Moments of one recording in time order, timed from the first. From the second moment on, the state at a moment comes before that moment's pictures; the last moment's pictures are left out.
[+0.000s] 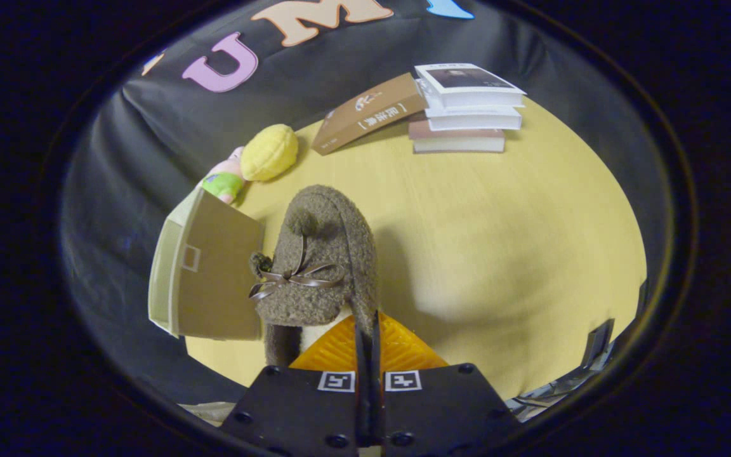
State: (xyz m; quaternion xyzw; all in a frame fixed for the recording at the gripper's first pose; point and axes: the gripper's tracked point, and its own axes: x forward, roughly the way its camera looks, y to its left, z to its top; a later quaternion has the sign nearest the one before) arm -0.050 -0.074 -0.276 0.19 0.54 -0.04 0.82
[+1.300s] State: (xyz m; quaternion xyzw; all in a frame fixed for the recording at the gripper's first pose) arm 0.052 0.181 -0.244 0.15 0.53 0.01 0.84
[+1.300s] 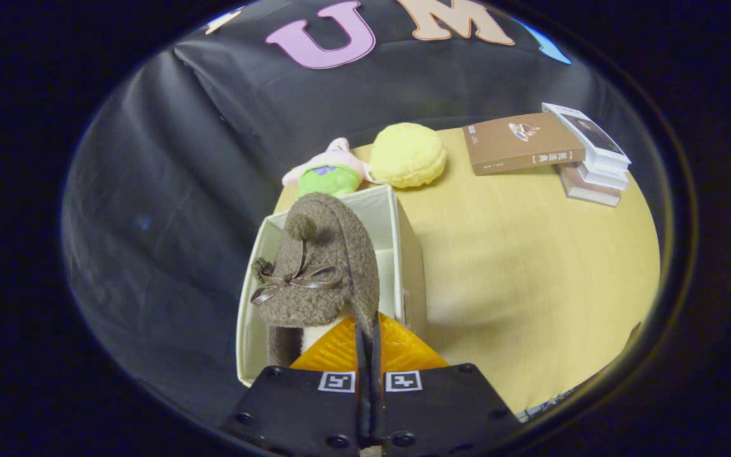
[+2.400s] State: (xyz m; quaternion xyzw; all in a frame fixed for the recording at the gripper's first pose) arm 0.055 0.163 -0.123 0.07 0.34 0.10 0.93
